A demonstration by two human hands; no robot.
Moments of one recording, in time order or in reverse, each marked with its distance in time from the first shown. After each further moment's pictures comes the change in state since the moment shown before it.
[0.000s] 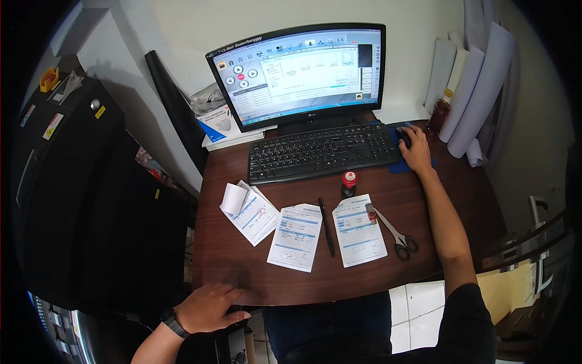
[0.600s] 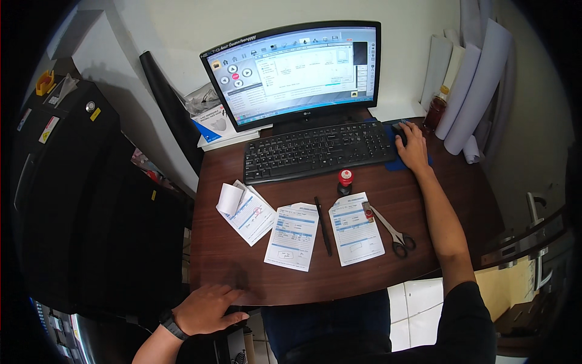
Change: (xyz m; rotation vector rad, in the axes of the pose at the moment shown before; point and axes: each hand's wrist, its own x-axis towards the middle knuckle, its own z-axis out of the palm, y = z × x) left_hand 0.001 0.003 -0.002 -0.003 -0.006 -0.004; right_hand -0.001 0.001 0.004 -0.048 0.041 -0.002
